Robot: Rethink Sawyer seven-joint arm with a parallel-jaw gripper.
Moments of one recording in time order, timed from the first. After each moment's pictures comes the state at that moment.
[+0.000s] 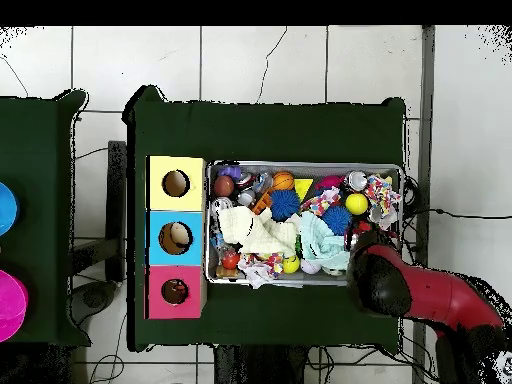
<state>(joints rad) -0.77 -0.74 0.19 1.81 -0.56 0.13 1.62</state>
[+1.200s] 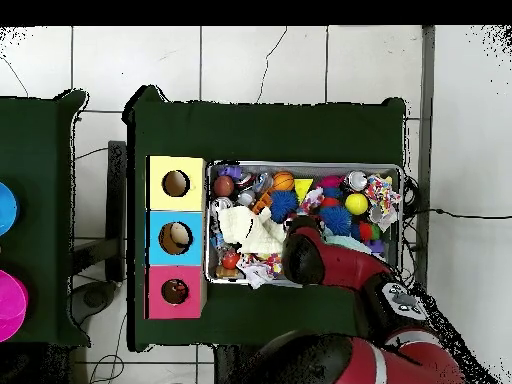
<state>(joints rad) -0.46 -0.37 0.00 1.70 -0.27 -0.16 1.62</state>
